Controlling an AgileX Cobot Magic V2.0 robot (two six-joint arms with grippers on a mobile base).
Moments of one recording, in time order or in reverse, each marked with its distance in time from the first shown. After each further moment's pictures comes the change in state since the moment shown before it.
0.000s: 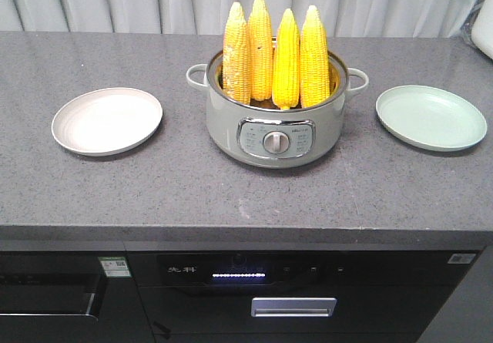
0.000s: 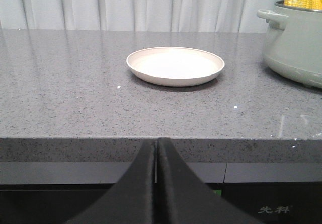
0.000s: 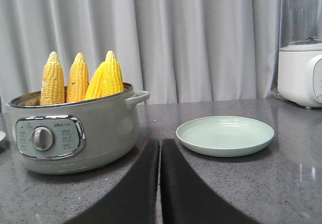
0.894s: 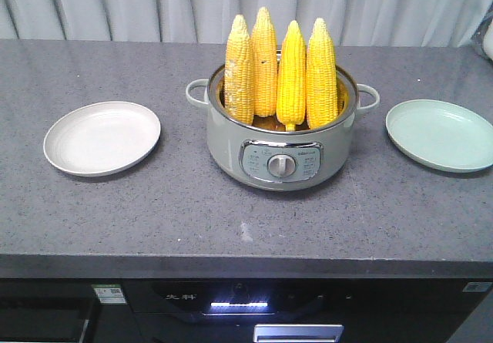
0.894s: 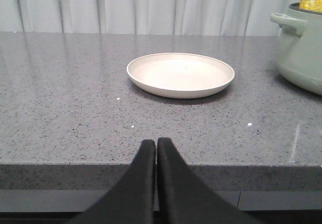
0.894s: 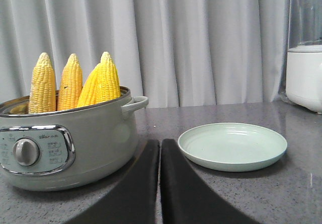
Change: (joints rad) left arm 0.000 0.000 0.000 0.000 0.000 0.000; right arm 0.000 0.000 0.000 0.000 0.000 0.000
